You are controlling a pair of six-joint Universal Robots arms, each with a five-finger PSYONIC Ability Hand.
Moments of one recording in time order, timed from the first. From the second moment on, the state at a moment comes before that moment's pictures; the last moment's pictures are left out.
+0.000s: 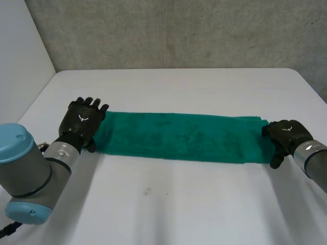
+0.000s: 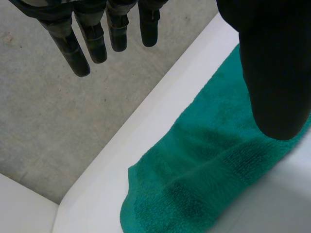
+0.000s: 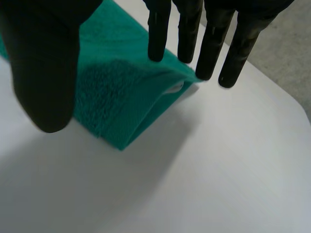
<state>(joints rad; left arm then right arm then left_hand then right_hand) 4.43 -1.94 -1.86 3.70 -1.45 3.70 1.62 -1.12 1.68 -0.11 1.37 2.63 0.19 0.20 0.21 0.20 0.05 0.33 0.37 0.38 0.38 0.20</state>
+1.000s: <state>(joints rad) 4.45 -1.92 -1.86 3.70 -1.46 3.71 1.96 -1.01 1.11 -0.05 1.34 2.26 0.19 0.20 0.21 0.20 0.05 0.97 1.18 1.18 1.19 0.99</state>
